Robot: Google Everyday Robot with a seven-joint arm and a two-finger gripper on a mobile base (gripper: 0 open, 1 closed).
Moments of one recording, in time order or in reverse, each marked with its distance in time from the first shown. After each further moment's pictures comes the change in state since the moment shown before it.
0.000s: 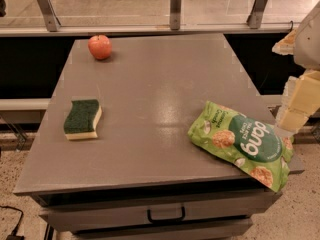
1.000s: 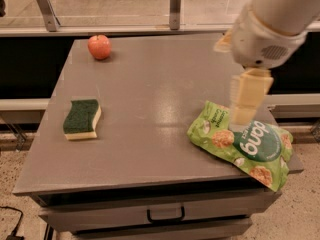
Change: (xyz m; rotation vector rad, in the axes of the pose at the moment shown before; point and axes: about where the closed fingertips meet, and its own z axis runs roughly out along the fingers) arm -0.086 0.004 0.030 -0.054 -0.036 -0.266
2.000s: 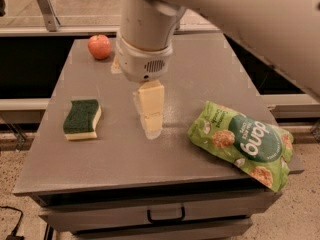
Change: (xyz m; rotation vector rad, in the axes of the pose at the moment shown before) arm -0.165 0.004 0.076 -0.152 -0.089 -0.443
